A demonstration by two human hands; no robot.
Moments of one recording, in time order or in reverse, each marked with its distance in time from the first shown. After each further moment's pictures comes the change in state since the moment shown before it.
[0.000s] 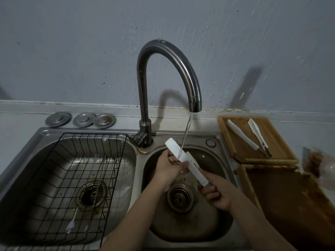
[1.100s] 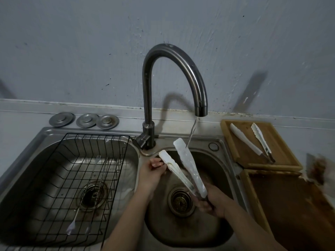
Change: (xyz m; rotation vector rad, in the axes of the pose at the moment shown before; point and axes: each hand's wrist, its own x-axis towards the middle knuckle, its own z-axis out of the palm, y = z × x) left_hand -0.017 0.006 -0.041 -0.080 0.216 0.009; right_hand 0.016 0.019 -0.001 -0.345 0.010 -0.049
